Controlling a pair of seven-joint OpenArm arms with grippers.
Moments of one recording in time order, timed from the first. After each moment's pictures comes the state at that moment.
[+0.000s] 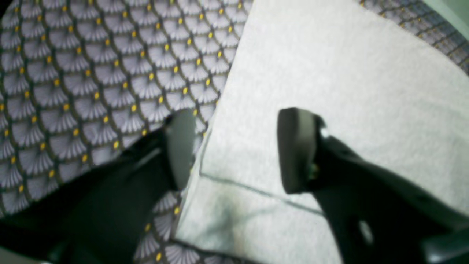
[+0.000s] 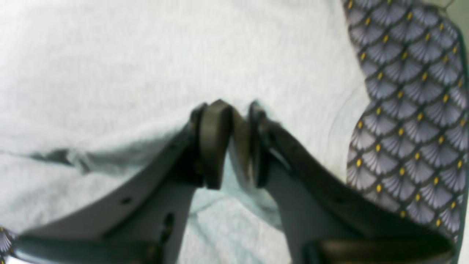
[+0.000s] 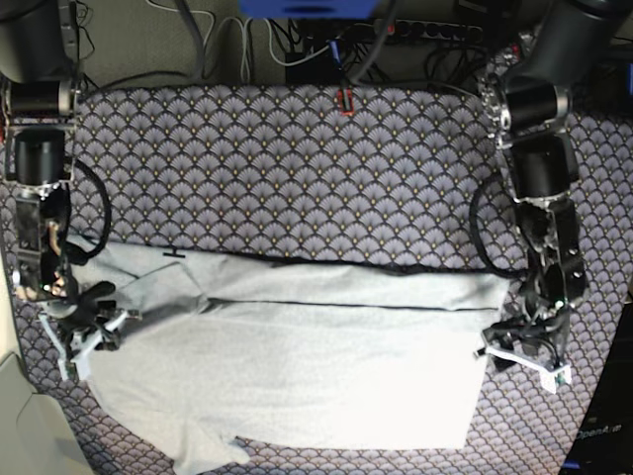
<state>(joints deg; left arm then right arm) -28.9 -10.5 -15.9 60.4 -14.3 -6.1 32.2 25.6 24.3 0.1 59.0 18.0 17.0 -29.4</state>
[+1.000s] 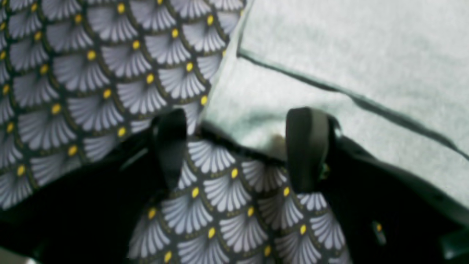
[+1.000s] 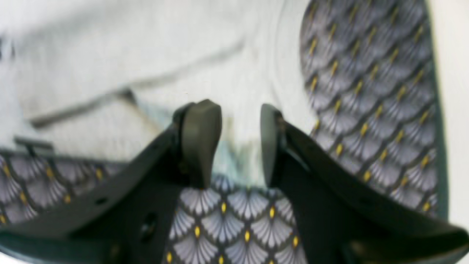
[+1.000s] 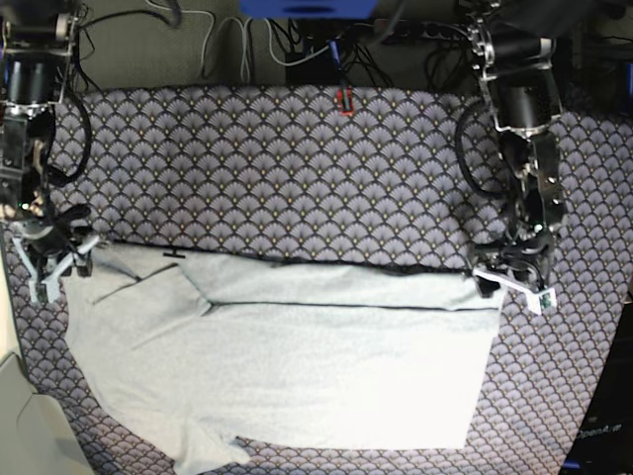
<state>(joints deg) -14.1 -8.8 -16.4 62.9 -15.0 -5.8 26.3 5.9 26.5 11.1 71.3 17.7 16.7 -30.7</state>
